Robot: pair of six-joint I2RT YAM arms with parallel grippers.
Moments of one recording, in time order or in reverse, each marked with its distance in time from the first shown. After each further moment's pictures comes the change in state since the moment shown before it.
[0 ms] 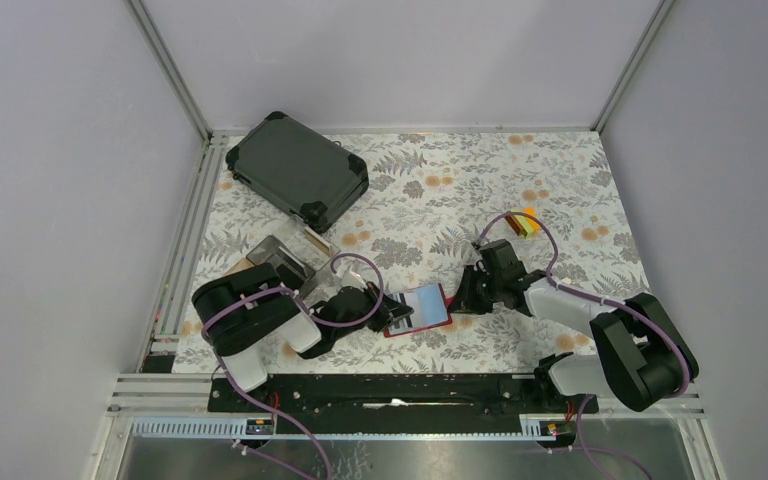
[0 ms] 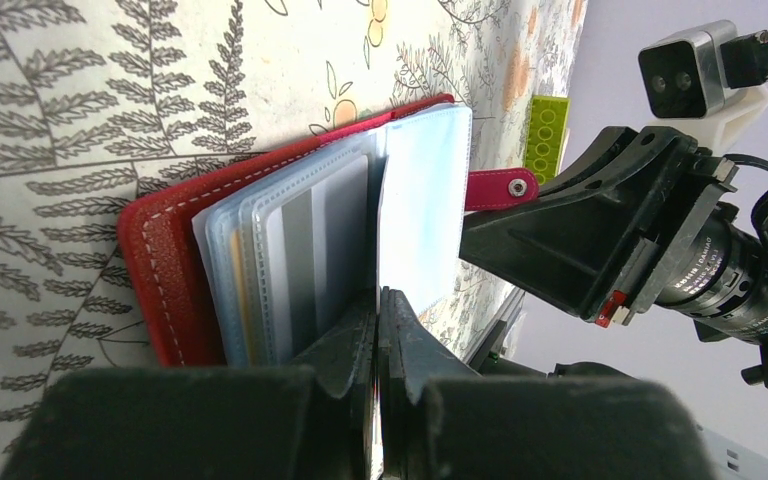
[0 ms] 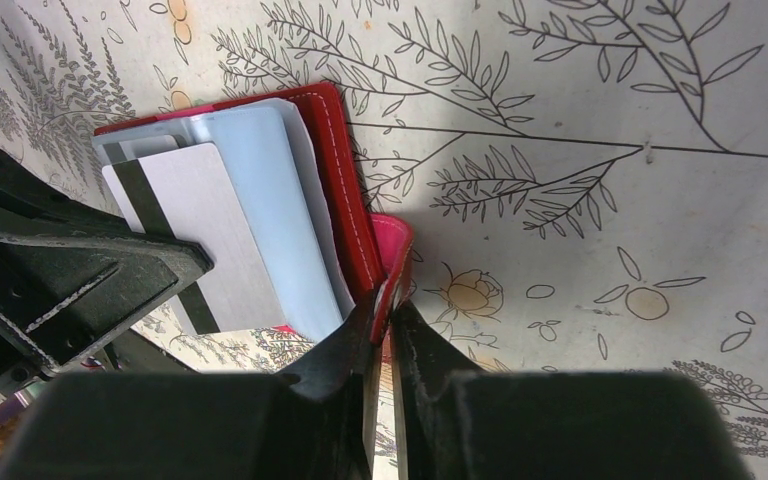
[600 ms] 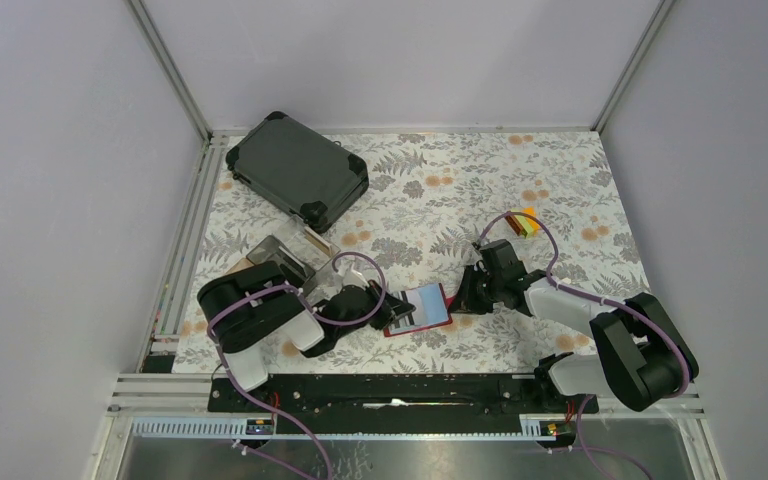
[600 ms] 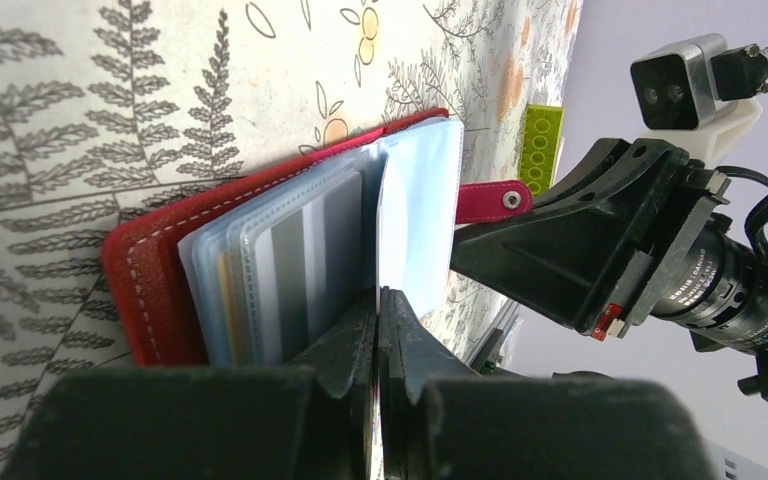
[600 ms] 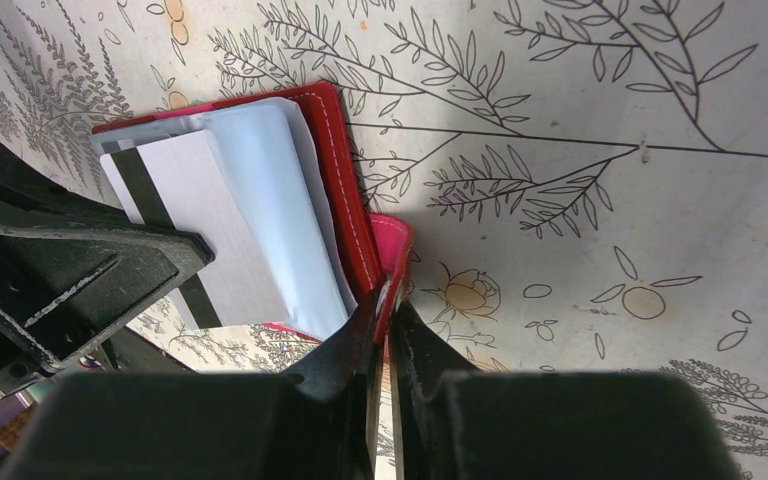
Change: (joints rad) left arm 0.002 0.030 0.015 0.026 -0.006 0.000; right arm 0.000 0.001 0.000 -0.002 0.000 0.000
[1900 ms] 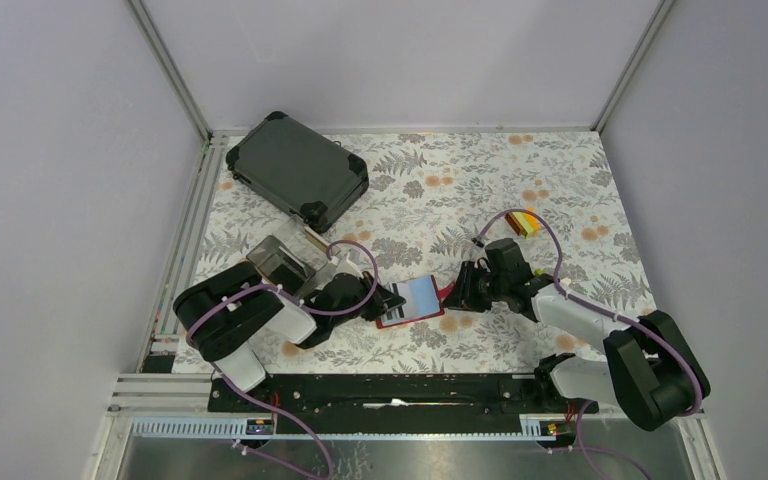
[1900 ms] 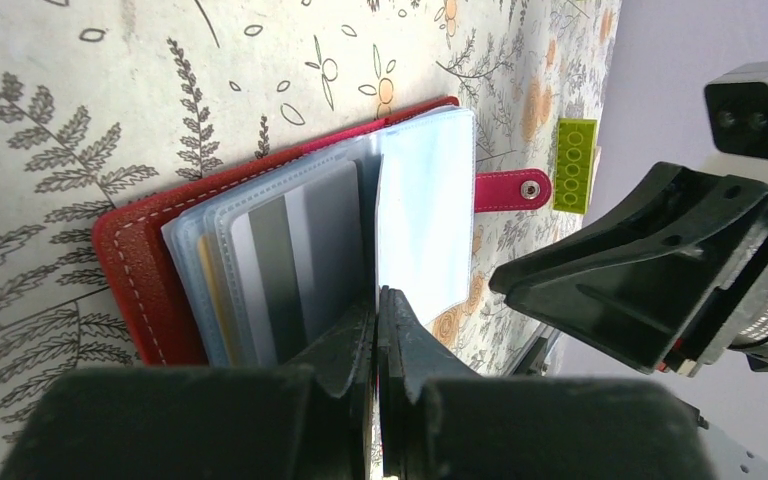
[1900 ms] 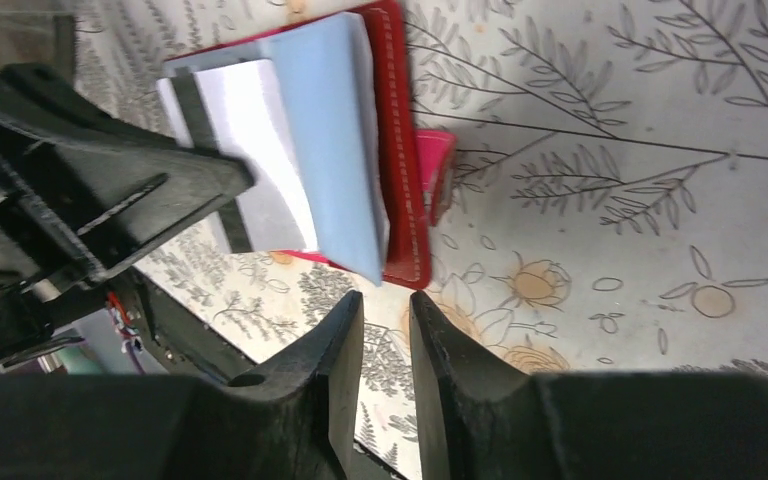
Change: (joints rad) left arm 0.093 -0.110 0.016 -0.172 0.059 0.152; right arm -0.002 -0.088 -0.018 0.022 -0.062 -0.004
